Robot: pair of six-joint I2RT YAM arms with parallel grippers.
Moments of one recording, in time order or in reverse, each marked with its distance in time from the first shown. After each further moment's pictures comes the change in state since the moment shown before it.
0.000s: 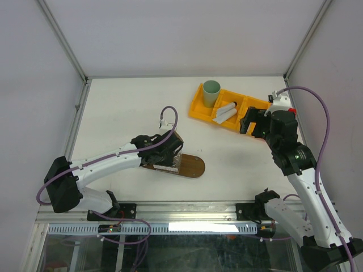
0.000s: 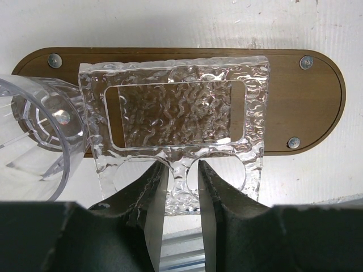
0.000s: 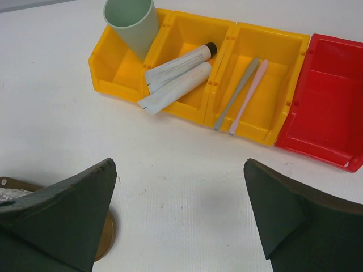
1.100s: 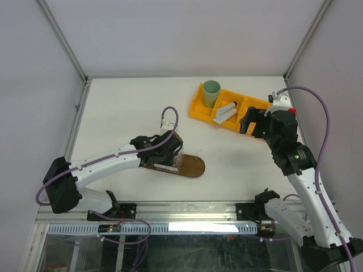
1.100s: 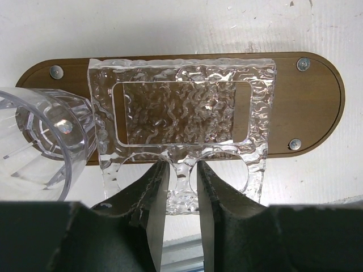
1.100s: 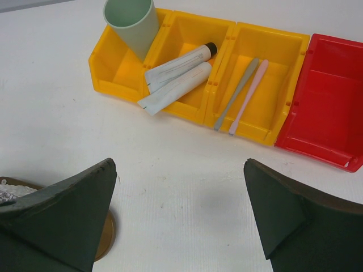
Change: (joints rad) left arm 0.000 -0.011 -0.017 0.038 -0.007 0.049; right arm 0.000 0.000 0.000 0.000 0.000 0.000
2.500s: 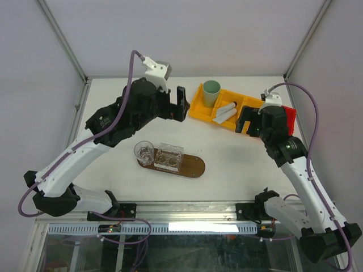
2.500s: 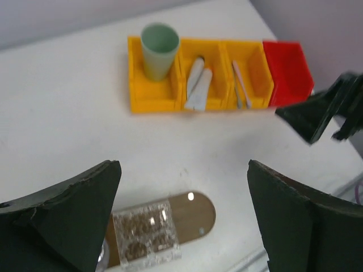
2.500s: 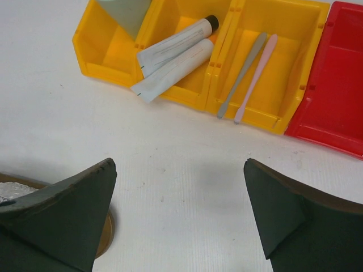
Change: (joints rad) left arm 0.047 -0.053 0.644 -0.028 0.010 0.300; right arm 0.000 0.081 -0.016 0.009 -0.011 0.024
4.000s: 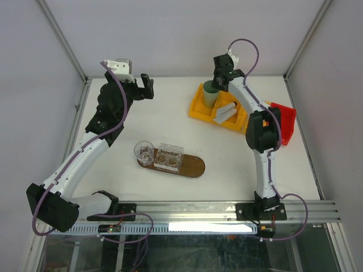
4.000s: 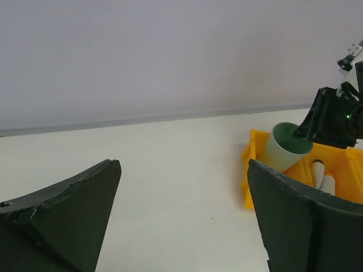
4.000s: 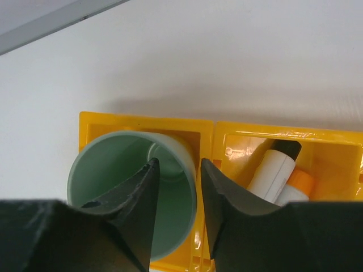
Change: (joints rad) left arm 0.516 -0.117 -0.525 0.834 0.109 0.280; right arm 0.006 1.355 1.086 -0.023 0.128 0.224
